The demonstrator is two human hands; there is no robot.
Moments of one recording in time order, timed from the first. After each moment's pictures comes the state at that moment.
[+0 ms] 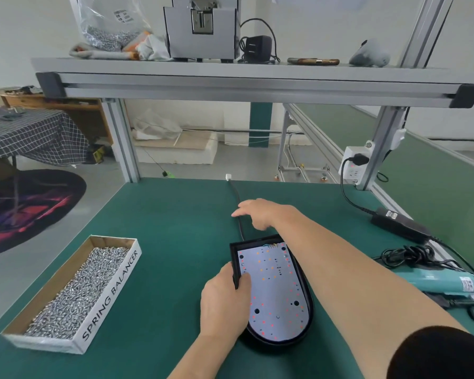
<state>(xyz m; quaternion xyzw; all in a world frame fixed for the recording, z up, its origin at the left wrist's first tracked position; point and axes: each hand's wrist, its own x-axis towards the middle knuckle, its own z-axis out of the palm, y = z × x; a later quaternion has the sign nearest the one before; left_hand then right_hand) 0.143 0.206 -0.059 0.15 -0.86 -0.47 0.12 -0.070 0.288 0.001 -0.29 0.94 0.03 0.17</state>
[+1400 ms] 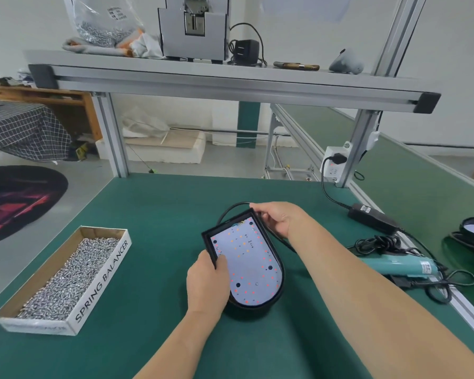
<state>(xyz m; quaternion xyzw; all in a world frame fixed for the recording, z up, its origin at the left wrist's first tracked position) 0.142 0.203 -0.056 0.22 -0.80 -0.54 0.13 -0.017 0.338 0.003 0.12 0.65 -0.72 0.22</state>
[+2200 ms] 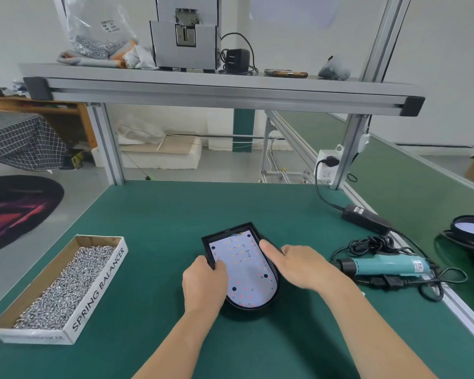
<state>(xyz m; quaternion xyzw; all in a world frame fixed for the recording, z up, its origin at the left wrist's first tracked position) 0.134 0.203 -0.051 0.26 -0.84 -0.47 0.10 0.095 0.389 0.000 -0.04 0.97 -0.16 0.15</state>
